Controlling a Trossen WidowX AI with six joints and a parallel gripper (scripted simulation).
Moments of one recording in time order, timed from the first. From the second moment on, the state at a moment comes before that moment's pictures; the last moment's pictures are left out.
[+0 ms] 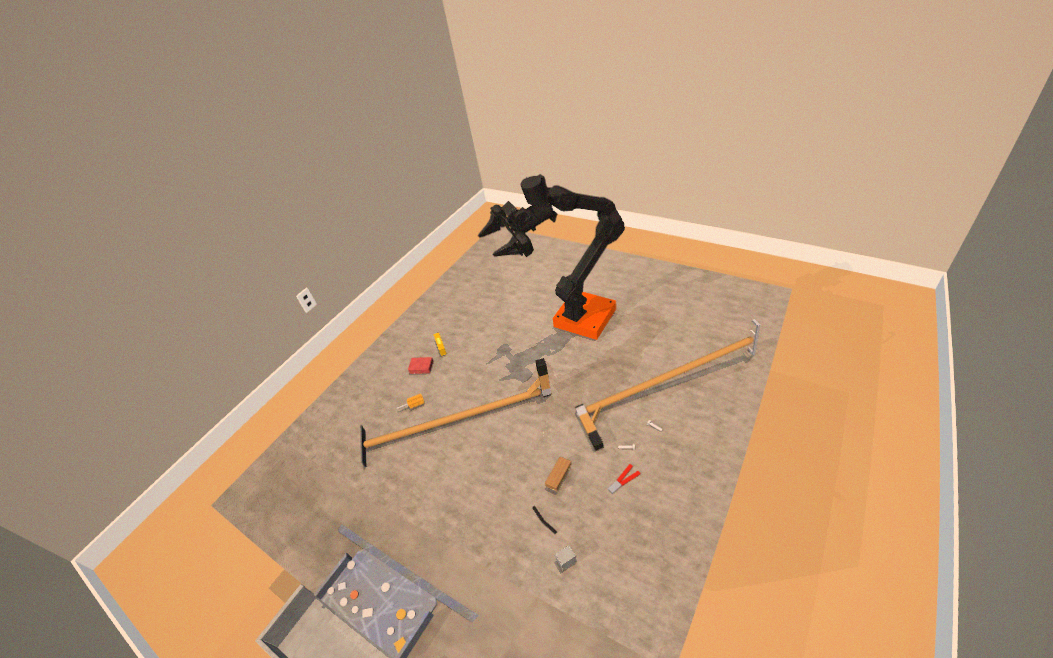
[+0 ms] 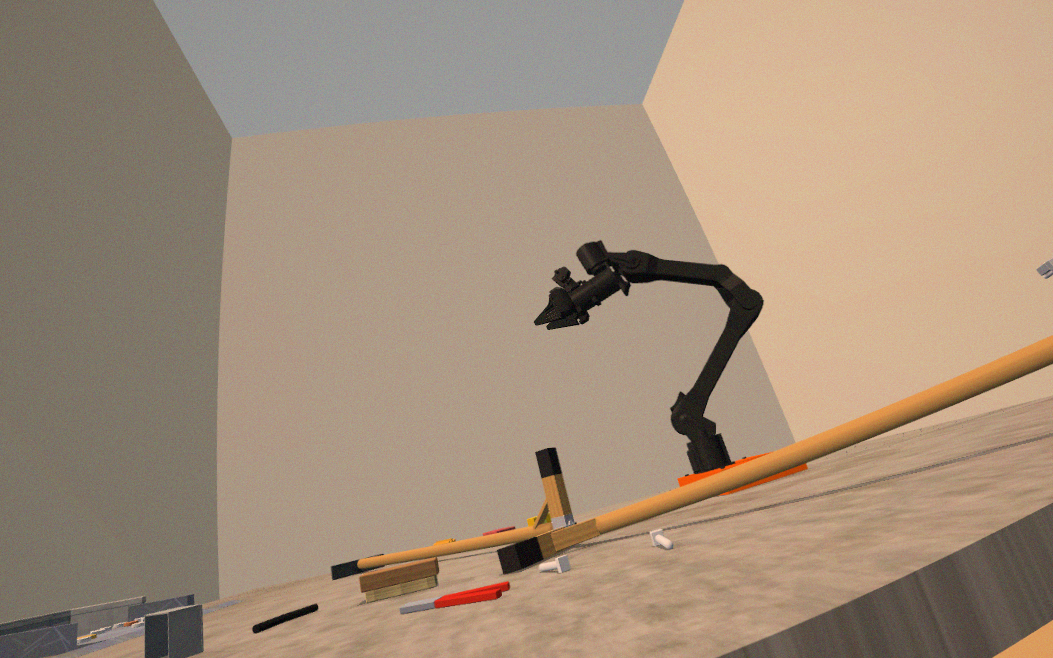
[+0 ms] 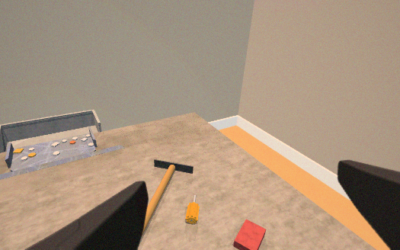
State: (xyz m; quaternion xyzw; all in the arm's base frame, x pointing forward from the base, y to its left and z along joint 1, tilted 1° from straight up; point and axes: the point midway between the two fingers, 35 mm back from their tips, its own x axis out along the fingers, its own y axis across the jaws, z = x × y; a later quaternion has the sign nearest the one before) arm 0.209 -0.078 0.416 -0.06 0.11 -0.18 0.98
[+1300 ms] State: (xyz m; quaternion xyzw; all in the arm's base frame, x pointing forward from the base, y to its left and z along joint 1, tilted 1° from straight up) arm 0.085 -0.145 0.543 -0.42 0.09 -0.55 0.71
